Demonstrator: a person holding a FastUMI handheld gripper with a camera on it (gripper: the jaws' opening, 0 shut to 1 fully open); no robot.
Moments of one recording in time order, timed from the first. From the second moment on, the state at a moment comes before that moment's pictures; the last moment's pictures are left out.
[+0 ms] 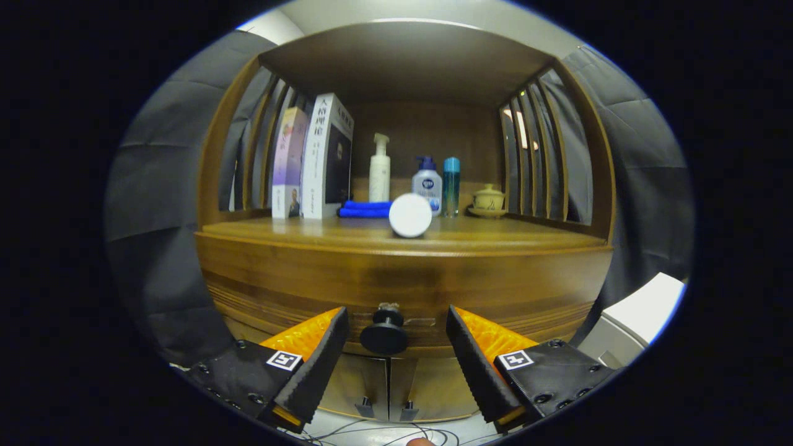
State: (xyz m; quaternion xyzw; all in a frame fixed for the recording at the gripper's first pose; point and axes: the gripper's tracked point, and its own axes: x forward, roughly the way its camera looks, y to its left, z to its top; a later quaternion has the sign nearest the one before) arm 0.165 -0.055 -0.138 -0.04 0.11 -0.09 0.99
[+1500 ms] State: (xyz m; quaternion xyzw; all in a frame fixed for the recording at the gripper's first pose) arm -0.023 -0.006 -0.031 -0.02 0.02 -0.01 1.00
